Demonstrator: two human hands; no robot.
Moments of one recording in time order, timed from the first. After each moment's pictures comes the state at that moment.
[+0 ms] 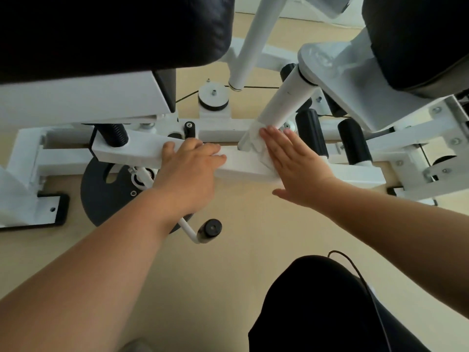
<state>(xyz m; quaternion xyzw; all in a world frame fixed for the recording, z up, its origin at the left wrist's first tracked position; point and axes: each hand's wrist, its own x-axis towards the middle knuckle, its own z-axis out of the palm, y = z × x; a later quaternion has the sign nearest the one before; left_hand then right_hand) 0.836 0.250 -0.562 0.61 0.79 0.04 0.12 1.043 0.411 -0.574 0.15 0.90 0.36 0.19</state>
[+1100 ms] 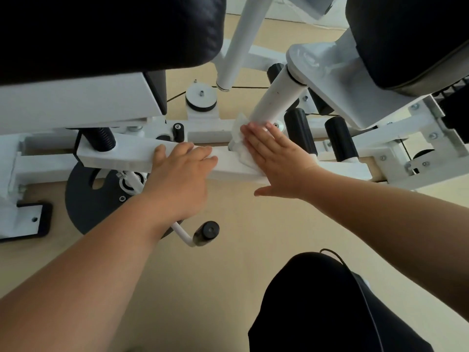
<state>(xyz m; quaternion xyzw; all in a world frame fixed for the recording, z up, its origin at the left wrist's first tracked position) 0.834 0.247 -0.564 0.62 0.78 0.01 0.14 1.024 0.415 -0.573 0.14 0.93 0.28 0.19</state>
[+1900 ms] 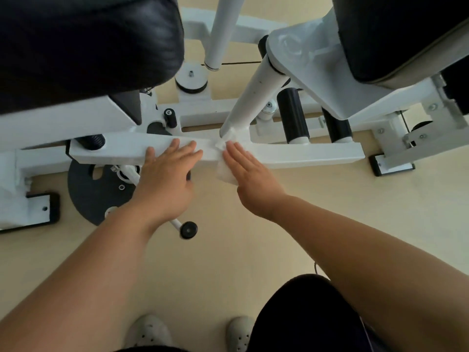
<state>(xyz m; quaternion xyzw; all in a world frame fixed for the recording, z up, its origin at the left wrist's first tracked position) 0.840 0.231 -0.550 0.56 0.78 0.12 0.25 1.031 0.338 -0.589 0.30 0.93 -0.20 0.06</state>
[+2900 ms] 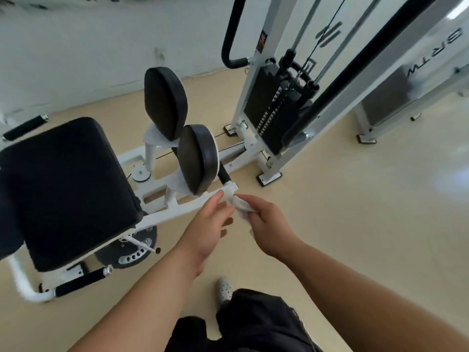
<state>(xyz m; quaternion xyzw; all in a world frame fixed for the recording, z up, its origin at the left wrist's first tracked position) 1.036 0.223 0.030 0.27 0.59 0.35 0.68 1.198 0.253 0.027 0.61 0.64 -0.45 -0.15</state>
